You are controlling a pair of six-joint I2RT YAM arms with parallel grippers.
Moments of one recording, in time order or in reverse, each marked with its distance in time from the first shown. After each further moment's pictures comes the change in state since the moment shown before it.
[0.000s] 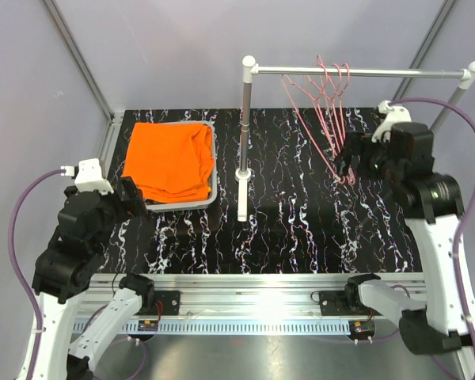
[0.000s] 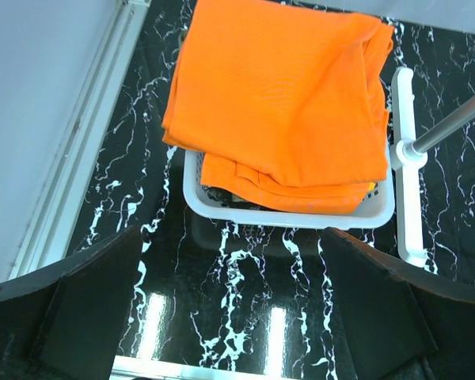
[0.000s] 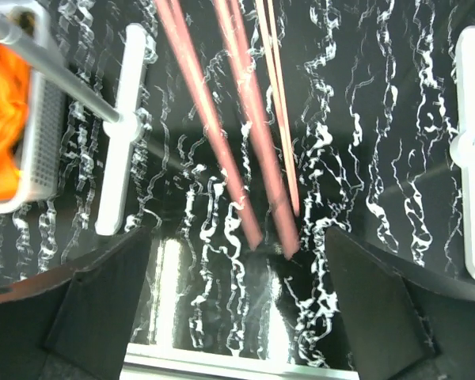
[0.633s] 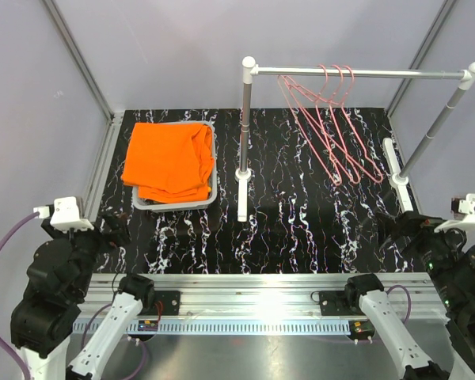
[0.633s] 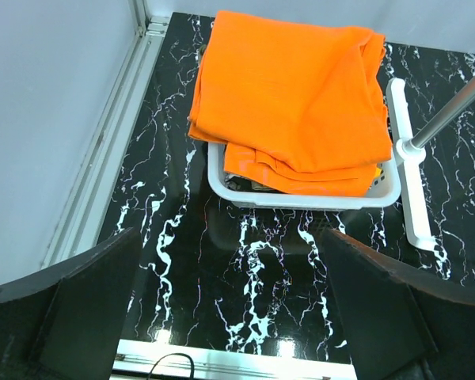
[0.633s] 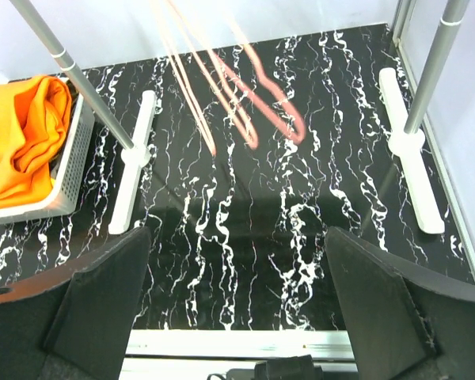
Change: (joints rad) left arm 0.000 -0.240 0.006 -0.119 0.003 0.072; right arm 0.000 -0.544 0.005 -0.217 0.098 0.031
